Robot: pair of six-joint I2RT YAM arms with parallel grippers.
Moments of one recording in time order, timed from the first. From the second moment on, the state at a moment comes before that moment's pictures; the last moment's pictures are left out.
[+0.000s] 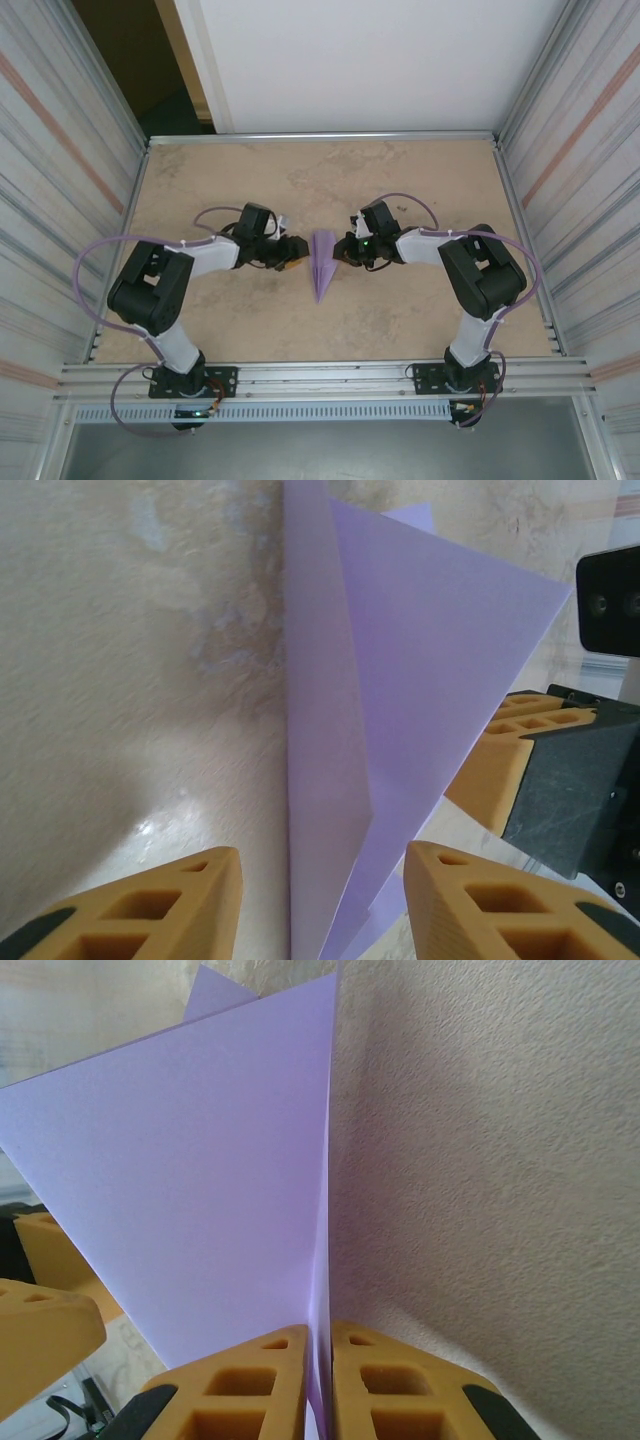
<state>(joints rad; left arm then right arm) -0.45 1.70 0.83 -0.04 0.62 -0.76 0.52 1.80 0.89 -0.01 -0.52 0.78</state>
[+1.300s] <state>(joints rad) -0.48 1.71 0.78 -0.07 0.39 -0.82 0.48 1.77 0.84 -0.02 -0.41 0.79</state>
